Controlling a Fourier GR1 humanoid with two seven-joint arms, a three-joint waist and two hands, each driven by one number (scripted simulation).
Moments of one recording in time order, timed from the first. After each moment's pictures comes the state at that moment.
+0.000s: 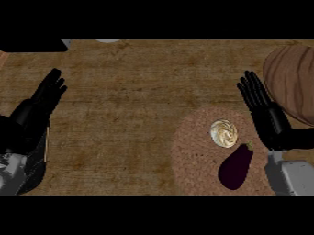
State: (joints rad) left arm -0.20 0.59 -0.29 -1.64 0.43 0.29 0.15; right arm -0.20 -0.20 0.05 -1.45 -0.22 0.08 -0.16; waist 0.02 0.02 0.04
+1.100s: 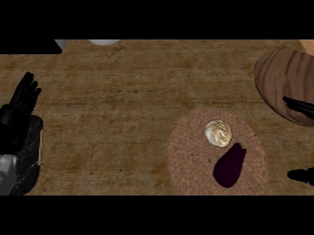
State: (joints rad) left arm -0.14 0.55 -0.16 -1.54 0.29 0.34 0.07; right arm 0.00 -0.65 -0.04 -1.70 0.17 0.27 -0.37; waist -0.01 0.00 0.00
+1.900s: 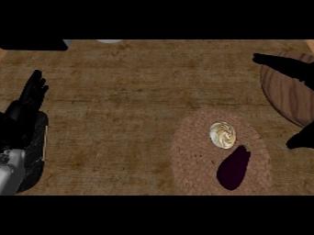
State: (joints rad) left arm -0.18 0.48 -0.13 -1.48 0.23 0.28 0.06; right arm -0.46 -0.72 0.10 -1.68 0.21 0.57 0.10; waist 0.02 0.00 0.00
